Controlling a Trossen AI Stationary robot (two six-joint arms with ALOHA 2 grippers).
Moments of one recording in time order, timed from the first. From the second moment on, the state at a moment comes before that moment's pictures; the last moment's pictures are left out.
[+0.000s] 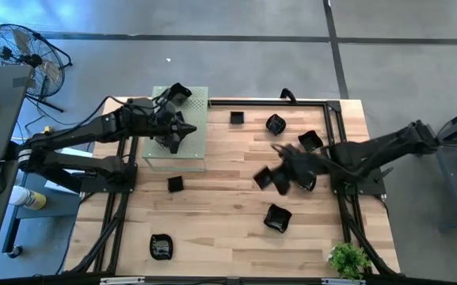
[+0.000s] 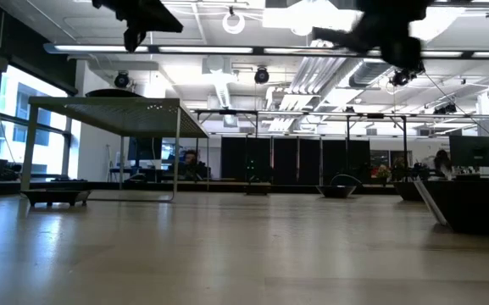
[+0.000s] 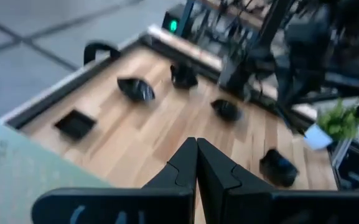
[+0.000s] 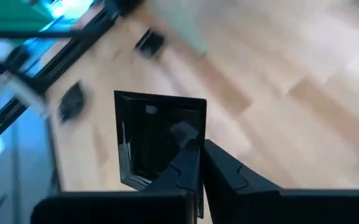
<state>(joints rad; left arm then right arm) 0.29 0.92 0.94 -0.37 0.07 -0.32 0.21 1.13 0.90 -0.45 0.23 0.86</state>
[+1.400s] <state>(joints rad) 0.01 1.30 1.31 -0.61 -0.22 -0.40 0.03 1.62 1.48 -0.47 0.35 0.44</state>
